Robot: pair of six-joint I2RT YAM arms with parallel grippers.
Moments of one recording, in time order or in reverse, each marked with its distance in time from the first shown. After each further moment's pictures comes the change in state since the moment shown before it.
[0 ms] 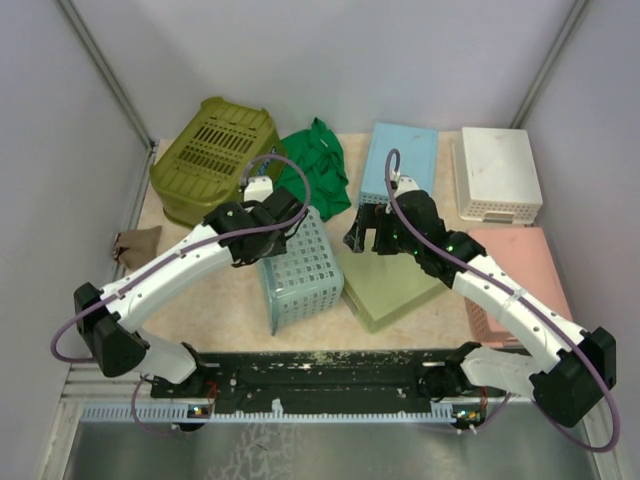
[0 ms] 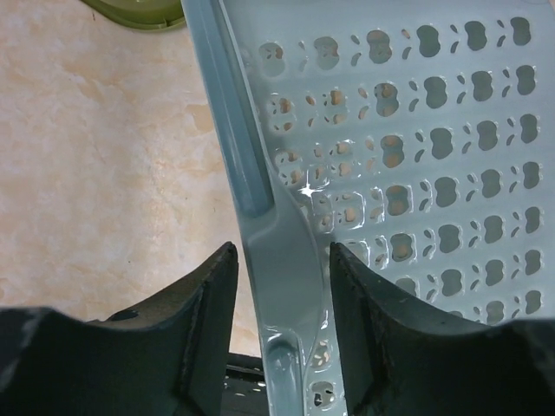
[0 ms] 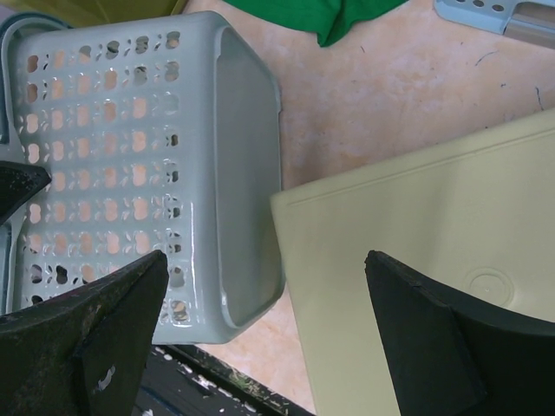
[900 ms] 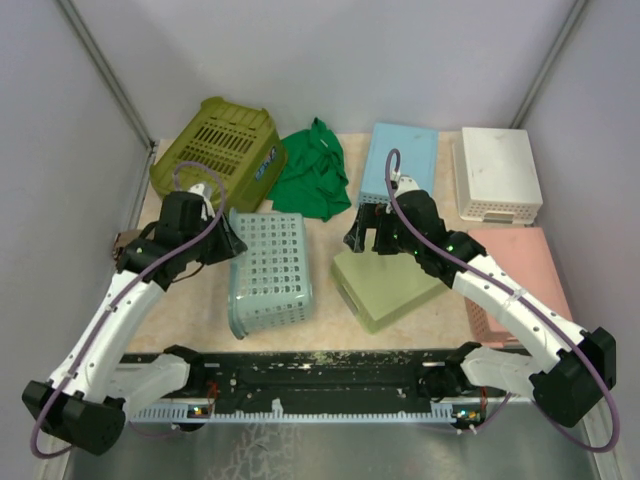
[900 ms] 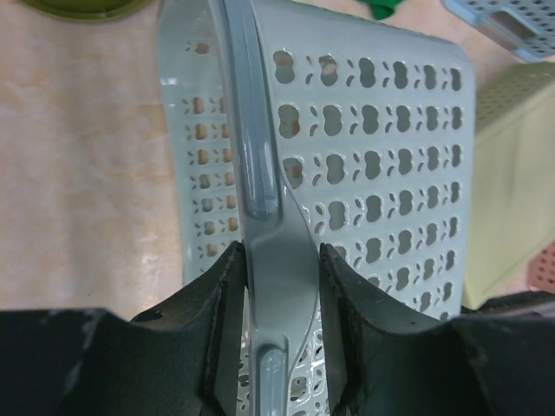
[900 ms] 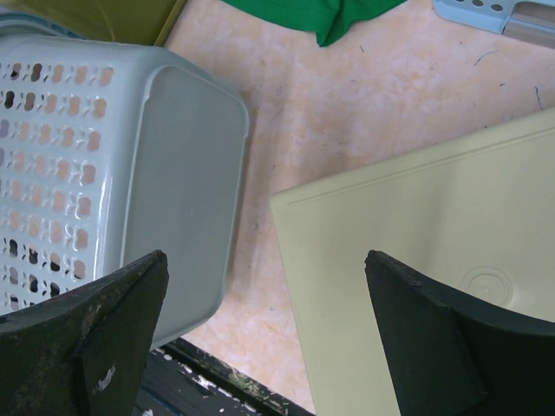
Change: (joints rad) left arm 0.476 -0.433 -0.355 0.286 0.584 0.293; right arm -0.002 0.000 0.000 0.001 -0.002 0.000
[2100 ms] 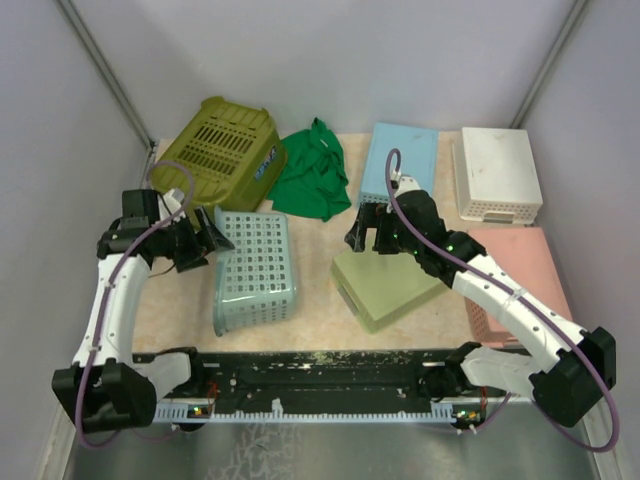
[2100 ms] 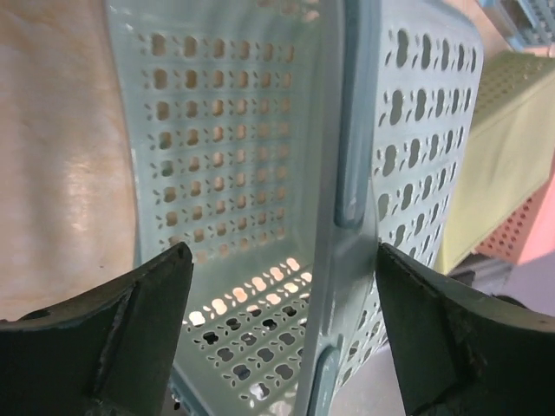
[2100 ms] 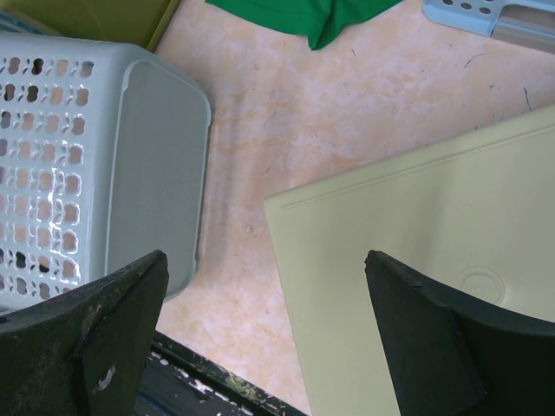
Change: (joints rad) left arm 0.475 0.098 -0.070 -0.027 0.534 0.214; right arm -0.001 0.000 0.000 -0.002 0.018 0.000
